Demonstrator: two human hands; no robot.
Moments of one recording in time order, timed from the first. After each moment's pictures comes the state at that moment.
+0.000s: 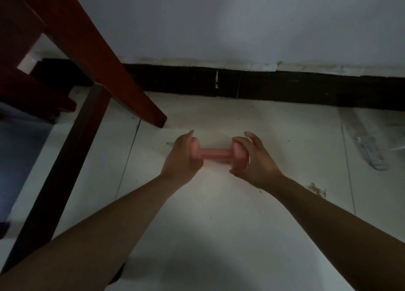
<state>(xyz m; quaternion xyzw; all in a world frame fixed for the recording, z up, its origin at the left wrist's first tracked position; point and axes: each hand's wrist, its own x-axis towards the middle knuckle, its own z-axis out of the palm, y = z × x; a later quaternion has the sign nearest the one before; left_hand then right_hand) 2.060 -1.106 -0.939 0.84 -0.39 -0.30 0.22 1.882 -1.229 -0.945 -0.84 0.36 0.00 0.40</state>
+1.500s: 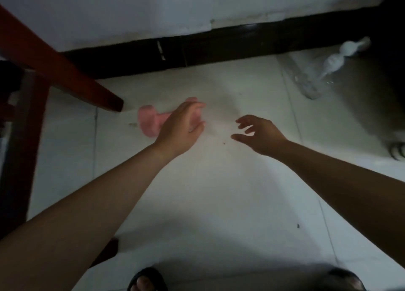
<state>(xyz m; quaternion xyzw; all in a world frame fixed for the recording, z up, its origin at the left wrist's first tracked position) 1.985 -1.127 -0.896 0.70 -0.61 -0.25 0.26 1.778 -1.205 -0.915 -0.74 0.52 -0.03 0.42</state>
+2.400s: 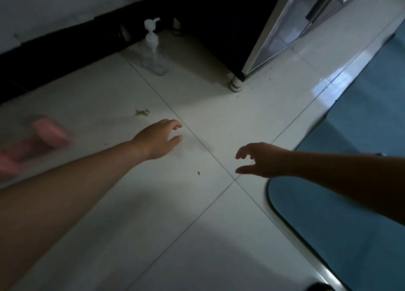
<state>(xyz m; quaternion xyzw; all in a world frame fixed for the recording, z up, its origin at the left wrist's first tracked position) 1.772 -1.125 -0.900 0.48 -0.82 -0.32 0.01 1.511 -1.030 -0.846 -0.66 0.64 0.19 0.35</state>
